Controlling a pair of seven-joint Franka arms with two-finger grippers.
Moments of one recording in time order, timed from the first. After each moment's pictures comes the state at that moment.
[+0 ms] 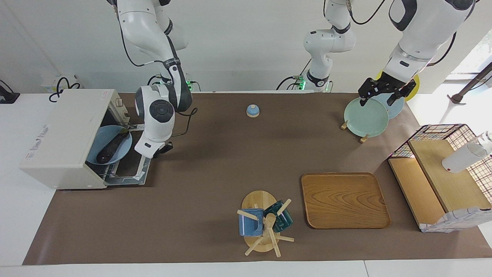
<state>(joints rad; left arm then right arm) -0.04 -0.07 -0.06 -1.67 -0.02 1.57 -0.03 0.13 0.21 0.02 -1.93 -0.40 1.90 -0.08</state>
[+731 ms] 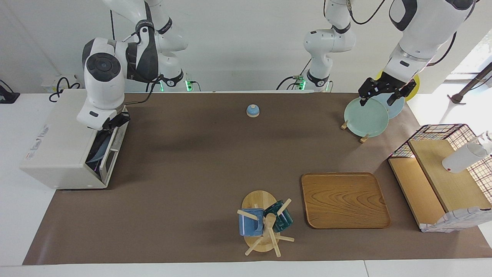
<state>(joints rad) -0.04 -0.07 -0.06 -1.67 -0.02 1.57 -0.03 0.00 0.04 0.00 -1.83 -0.40 1.69 -0.38</state>
